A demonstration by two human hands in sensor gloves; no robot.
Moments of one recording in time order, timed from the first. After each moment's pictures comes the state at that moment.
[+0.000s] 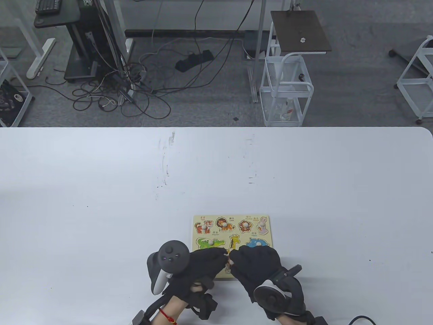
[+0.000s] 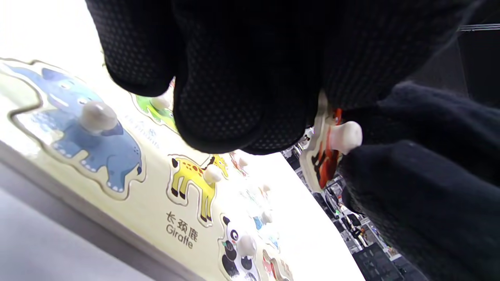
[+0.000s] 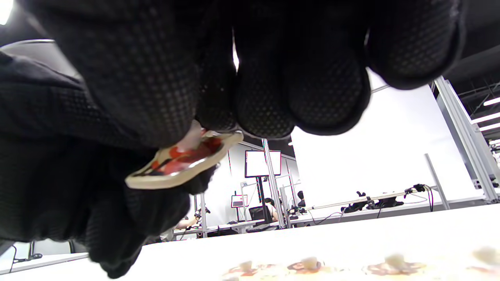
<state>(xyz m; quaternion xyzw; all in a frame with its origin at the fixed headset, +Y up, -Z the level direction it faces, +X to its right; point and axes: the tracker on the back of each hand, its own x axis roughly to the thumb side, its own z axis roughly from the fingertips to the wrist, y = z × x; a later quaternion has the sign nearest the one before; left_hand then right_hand) -0.122 -0.740 -0.232 -0.07 -0.10 0.46 0.88 0.095 -0.712 -0.190 0.24 -0.26 0.92 0.19</state>
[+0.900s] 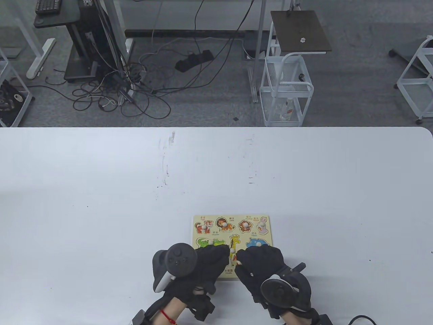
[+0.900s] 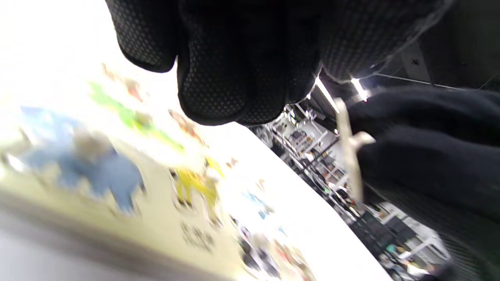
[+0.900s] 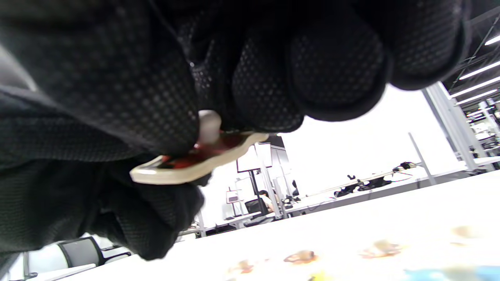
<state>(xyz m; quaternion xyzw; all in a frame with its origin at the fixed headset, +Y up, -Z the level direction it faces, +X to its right) -0.119 -0.726 -0.230 -0.01 -0.15 0.36 0.92 0.115 -0.707 -0.199 0.21 -0.22 0.92 0.22</state>
